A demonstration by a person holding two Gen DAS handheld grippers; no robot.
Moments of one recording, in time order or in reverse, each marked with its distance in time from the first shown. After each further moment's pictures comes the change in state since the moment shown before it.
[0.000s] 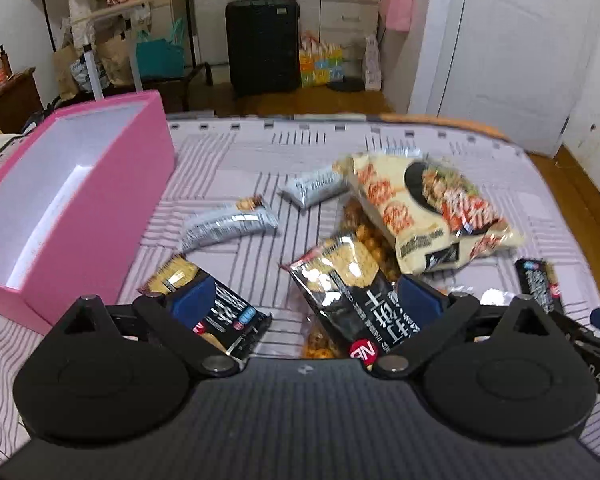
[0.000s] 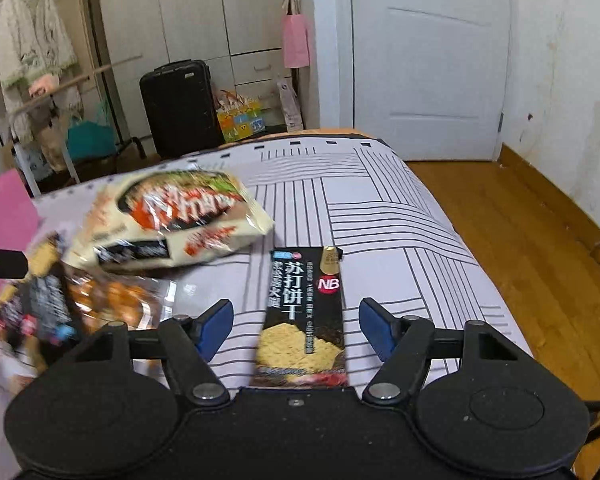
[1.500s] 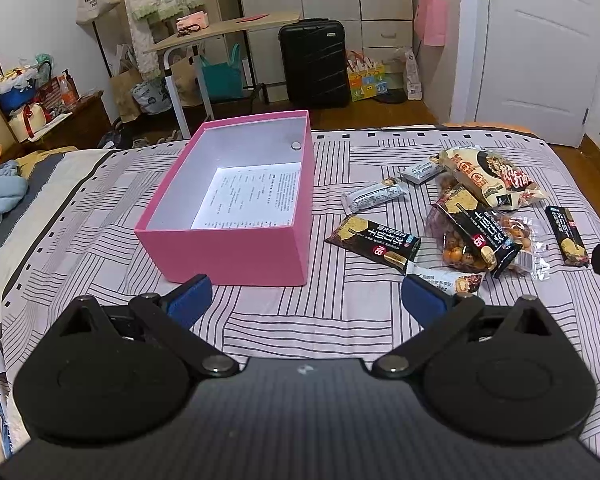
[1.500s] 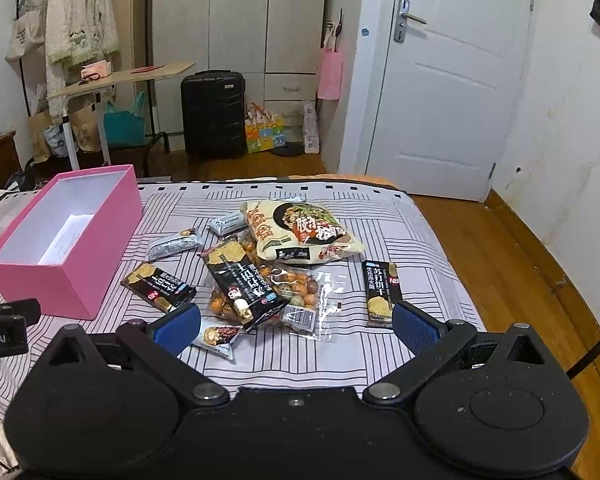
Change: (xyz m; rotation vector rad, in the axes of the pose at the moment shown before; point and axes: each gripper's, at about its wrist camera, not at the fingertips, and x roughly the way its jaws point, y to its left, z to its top) left arm -0.192 0.135 -0.049 0.056 -0.054 0.122; right arm -0.204 0.145 0.013 -0.115 -0.020 -0.059
